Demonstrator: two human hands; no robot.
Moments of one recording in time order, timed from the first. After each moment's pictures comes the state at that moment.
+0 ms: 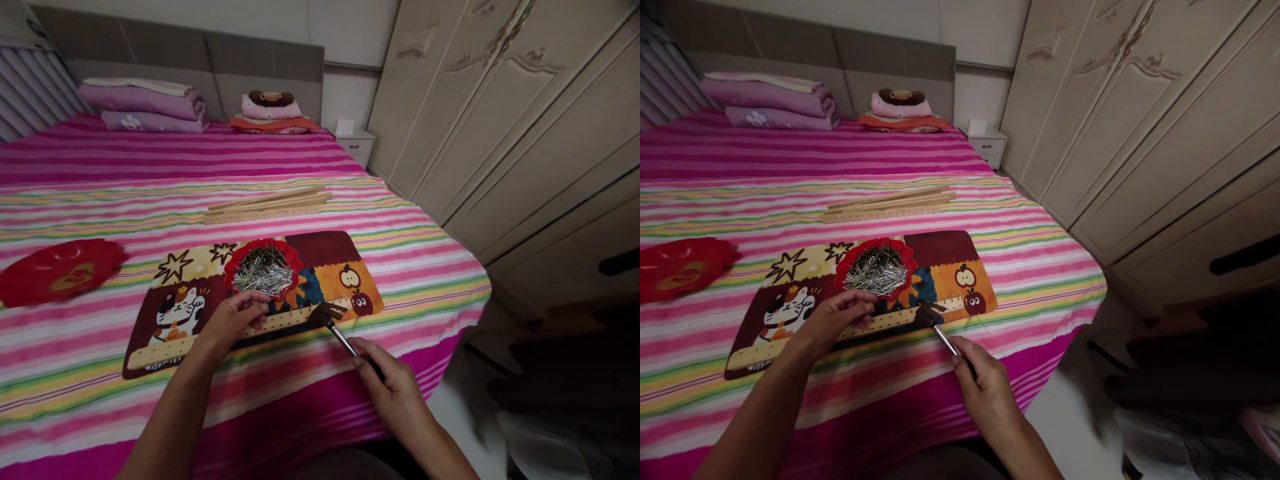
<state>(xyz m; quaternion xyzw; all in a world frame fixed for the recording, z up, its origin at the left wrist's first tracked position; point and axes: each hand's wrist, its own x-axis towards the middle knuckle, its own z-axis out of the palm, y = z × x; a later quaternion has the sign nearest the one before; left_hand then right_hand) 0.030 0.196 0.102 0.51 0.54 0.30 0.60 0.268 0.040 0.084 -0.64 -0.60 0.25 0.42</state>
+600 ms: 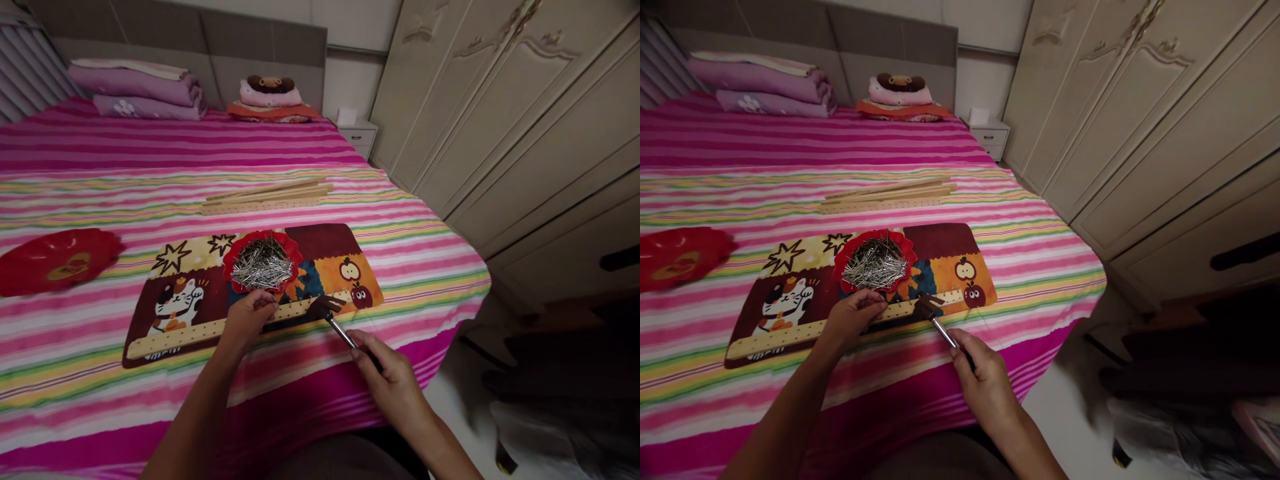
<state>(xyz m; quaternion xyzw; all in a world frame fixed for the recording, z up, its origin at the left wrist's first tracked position) 0.053 0.187 0.070 0.54 0.60 0.29 0.51 0.267 0.040 0.083 -0.64 -0.59 0.26 0.41</state>
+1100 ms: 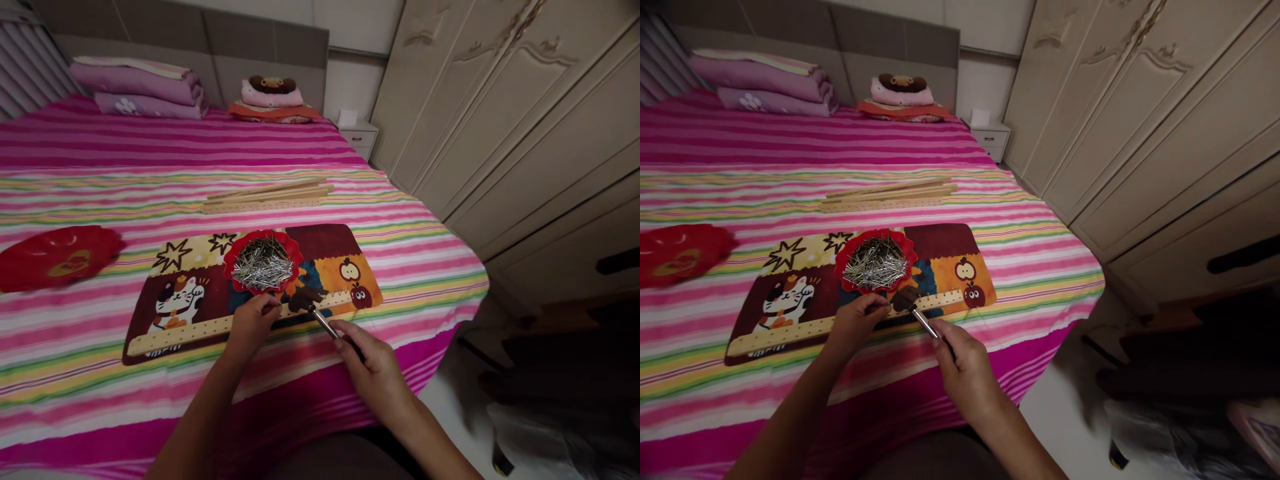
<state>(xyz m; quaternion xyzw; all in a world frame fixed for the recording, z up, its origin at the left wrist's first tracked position) 0.054 0.177 0.066 0.67 0.62 0.25 0.33 0.247 0.057 0.102 -0.60 -0.62 0.27 0.42</state>
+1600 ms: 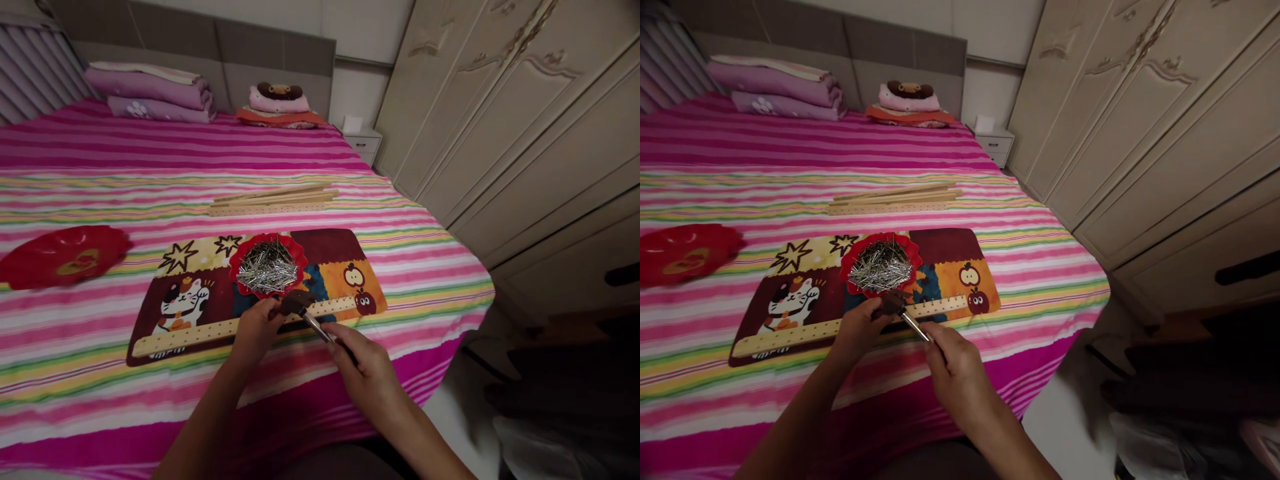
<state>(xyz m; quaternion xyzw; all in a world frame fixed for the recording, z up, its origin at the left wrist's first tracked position) 0.051 0.178 0.058 0.70 0.60 0.24 0.31 0.234 0.068 0.107 -0.58 -0.65 0.28 0.42</state>
